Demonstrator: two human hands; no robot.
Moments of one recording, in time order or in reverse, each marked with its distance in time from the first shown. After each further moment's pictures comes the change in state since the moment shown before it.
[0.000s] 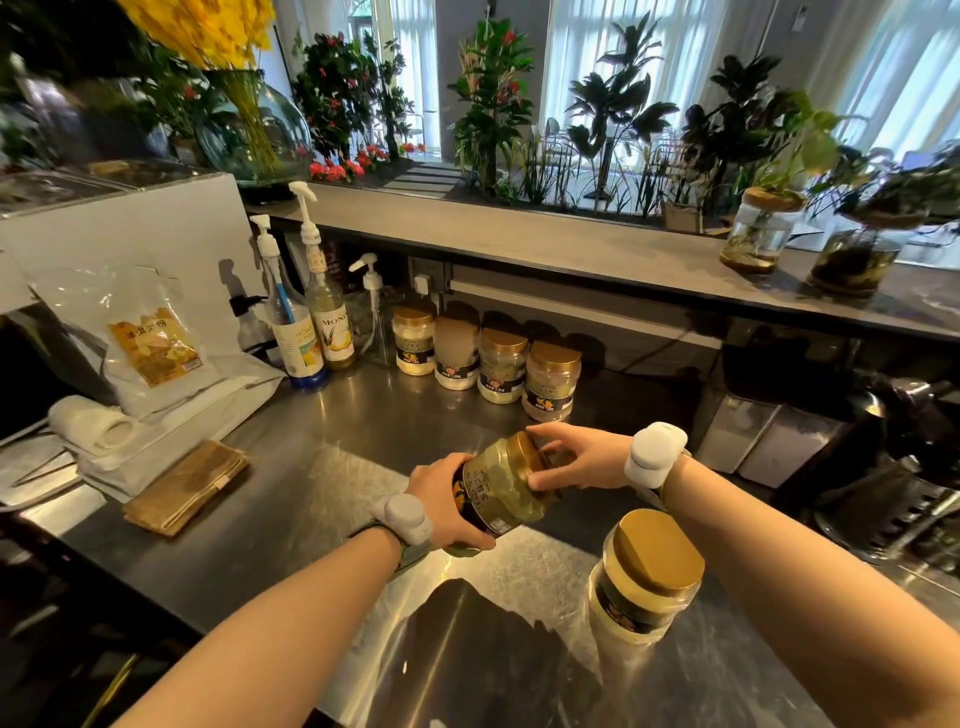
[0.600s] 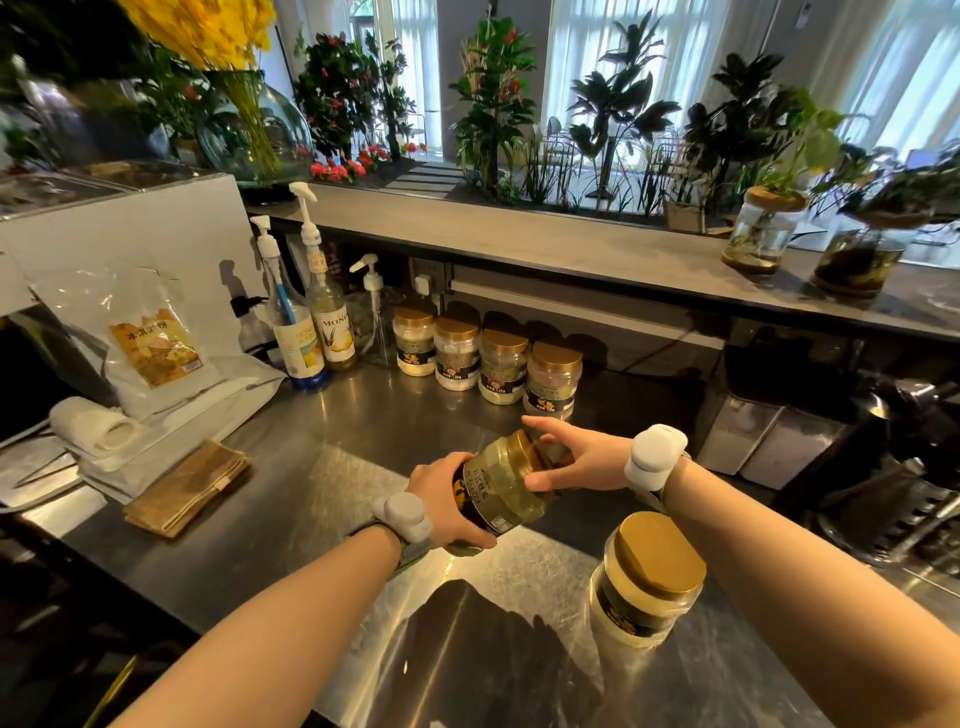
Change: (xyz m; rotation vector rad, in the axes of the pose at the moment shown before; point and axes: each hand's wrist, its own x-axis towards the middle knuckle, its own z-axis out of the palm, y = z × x) left_hand 0.002 0.003 -0.003 0.001 -0.021 -0.001; right_hand 0.002 0.000 0.001 -0.018 0.009 -0.032
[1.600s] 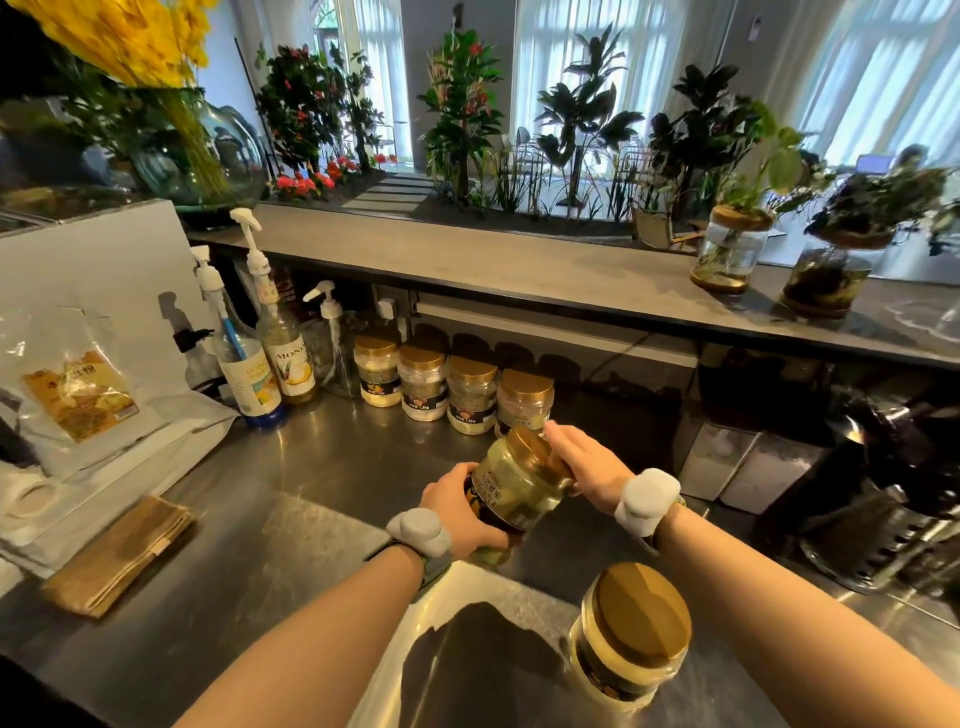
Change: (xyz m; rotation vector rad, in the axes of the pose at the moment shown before) left_hand 0.069 0.040 0.018 -0.184 -0.089 -0.100; right_hand 0.014 0.034 -0.027 0.383 0.432 0.014
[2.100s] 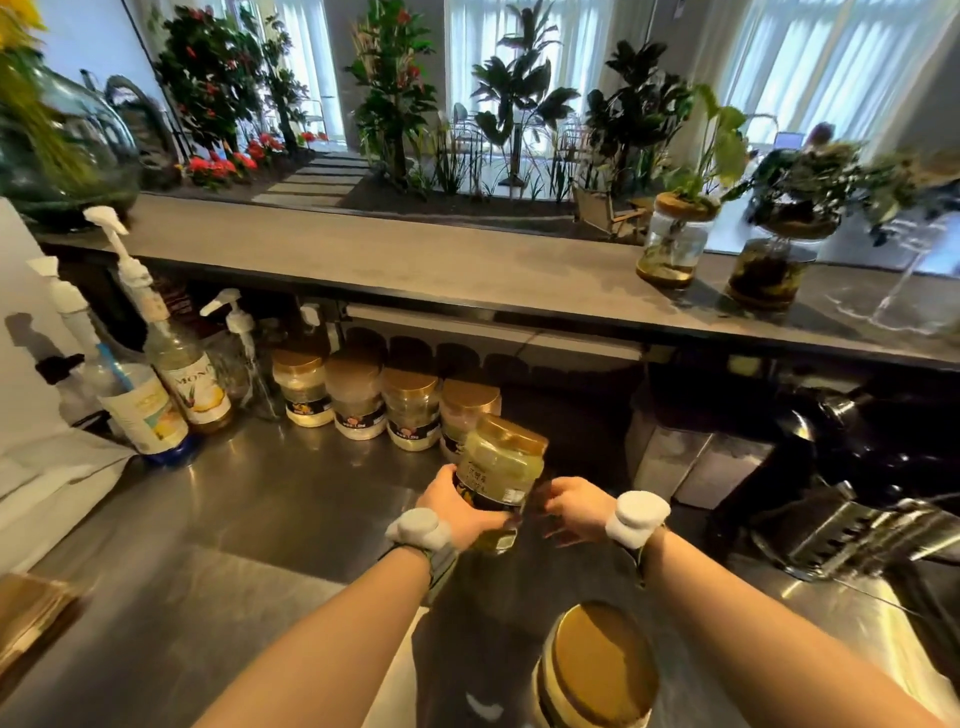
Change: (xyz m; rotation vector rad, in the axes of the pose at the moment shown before) left_hand 0.073 0.039 0.035 -0.109 -0.011 -0.118; right_hand 0.042 0.065 -0.026 0.136 -0.068 0.449
